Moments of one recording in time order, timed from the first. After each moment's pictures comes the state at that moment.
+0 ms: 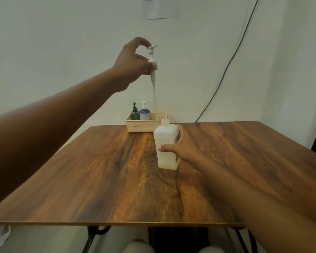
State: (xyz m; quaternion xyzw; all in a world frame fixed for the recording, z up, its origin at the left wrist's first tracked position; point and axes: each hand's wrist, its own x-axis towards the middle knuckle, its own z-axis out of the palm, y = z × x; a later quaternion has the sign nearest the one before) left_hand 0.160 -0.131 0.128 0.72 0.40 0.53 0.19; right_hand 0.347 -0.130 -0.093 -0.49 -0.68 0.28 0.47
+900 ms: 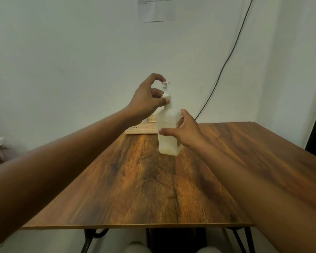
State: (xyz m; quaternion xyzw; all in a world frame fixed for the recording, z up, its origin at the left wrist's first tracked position) left_hand 0.200 -0.144 0.051 0.75 0.39 0.49 0.21; right_hand 0.362 -0.131 -0.046 -0.48 -0.67 0.22 0.52
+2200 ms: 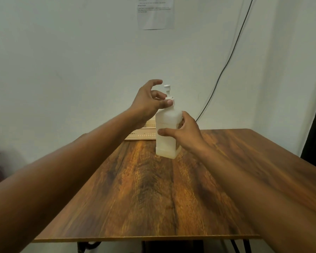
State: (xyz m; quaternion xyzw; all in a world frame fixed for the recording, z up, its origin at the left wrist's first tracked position) left_hand 0.211 -0.129 0.060 0.69 0.40 0.53 0.29; right_hand 0.362 -0.141 -0.024 -0.48 -0.66 0.22 0.54
